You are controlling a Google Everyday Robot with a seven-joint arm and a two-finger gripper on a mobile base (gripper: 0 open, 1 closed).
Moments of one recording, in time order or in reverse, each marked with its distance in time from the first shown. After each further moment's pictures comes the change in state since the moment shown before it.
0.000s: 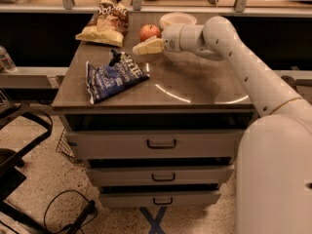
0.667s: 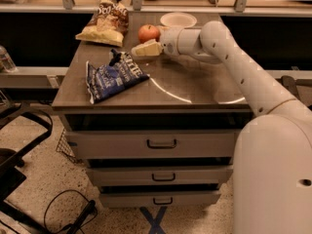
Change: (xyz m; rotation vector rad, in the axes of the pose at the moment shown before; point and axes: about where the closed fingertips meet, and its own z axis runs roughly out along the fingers) arm 0.016 0.002 0.011 -0.010 0.006 0.026
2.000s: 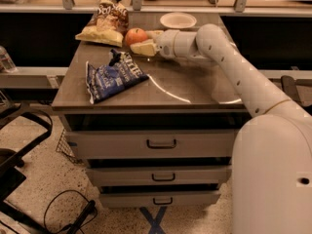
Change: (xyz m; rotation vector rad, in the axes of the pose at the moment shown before) arm 0.003 0.009 0.011 -0.017 -0.013 0.005
